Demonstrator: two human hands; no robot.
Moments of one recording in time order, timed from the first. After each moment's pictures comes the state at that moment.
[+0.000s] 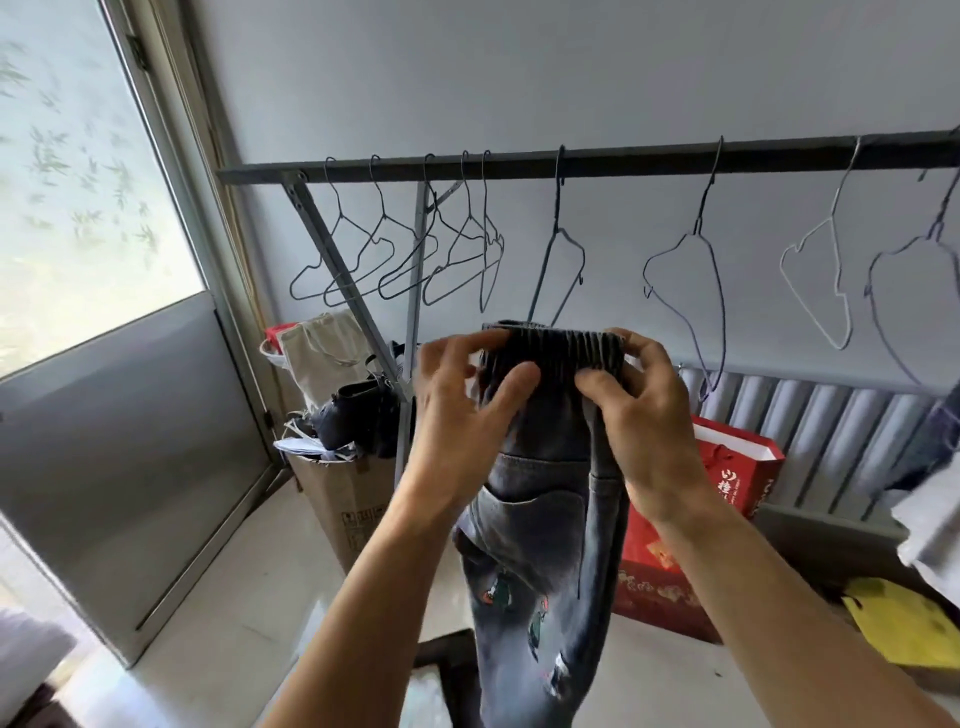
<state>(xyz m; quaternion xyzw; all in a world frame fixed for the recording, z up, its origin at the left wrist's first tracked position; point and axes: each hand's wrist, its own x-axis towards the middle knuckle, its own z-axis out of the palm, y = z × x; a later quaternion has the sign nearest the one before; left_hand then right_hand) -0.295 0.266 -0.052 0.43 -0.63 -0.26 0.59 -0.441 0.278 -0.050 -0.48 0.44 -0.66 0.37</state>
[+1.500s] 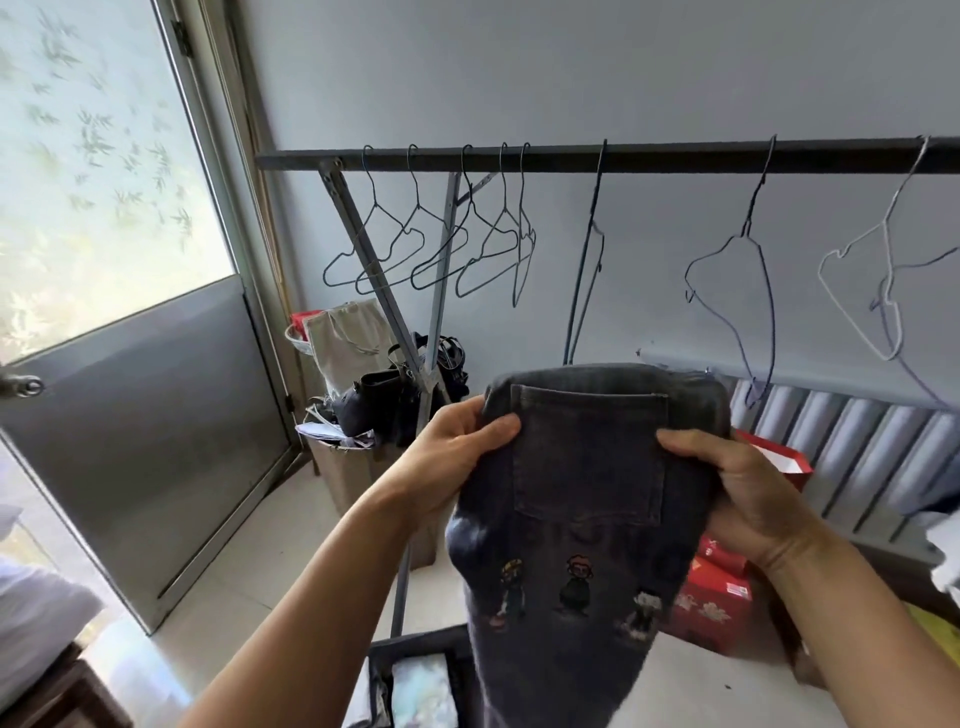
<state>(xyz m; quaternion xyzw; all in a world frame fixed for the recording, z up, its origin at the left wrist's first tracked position) -0.249 0.249 -0.088 0.35 -0.56 -0.59 0.47 -0.494 0.278 -0.084 -0.42 0.32 -0.55 0.65</state>
